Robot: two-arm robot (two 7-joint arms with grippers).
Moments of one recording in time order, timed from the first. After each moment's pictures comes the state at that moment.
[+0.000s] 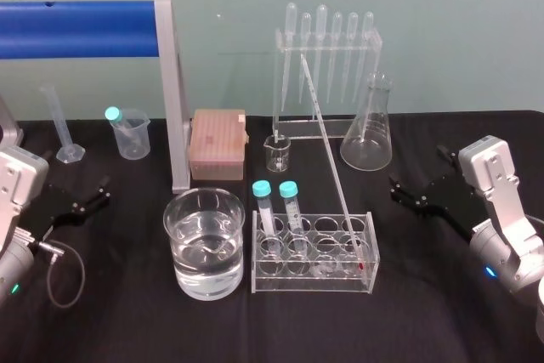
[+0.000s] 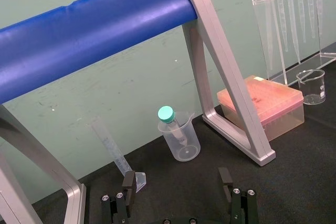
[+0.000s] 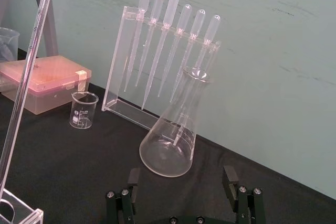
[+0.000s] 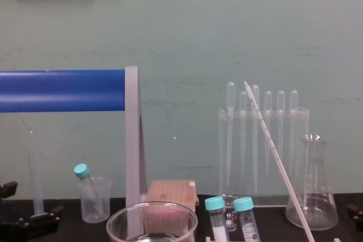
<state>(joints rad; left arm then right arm) -0.20 0.60 0.45 -1.41 -0.25 -0.12 0.03 0.20 0.60 -0.45 -1.41 0.25 -0.12 -0.03</state>
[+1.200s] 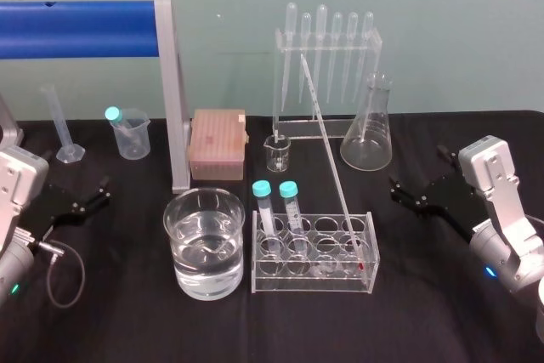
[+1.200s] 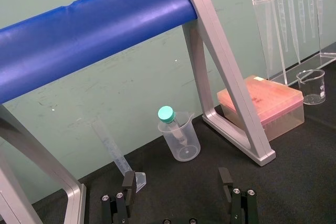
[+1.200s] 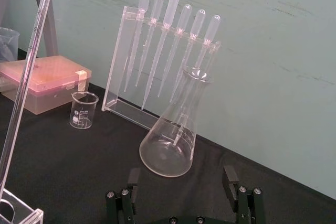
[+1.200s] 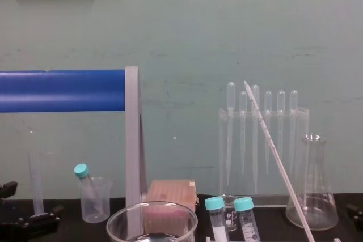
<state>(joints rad) -0.20 0.60 0.45 -1.41 -0.25 -0.12 0.03 0.20 0.60 -0.45 -1.41 0.25 -0.12 -0.03</state>
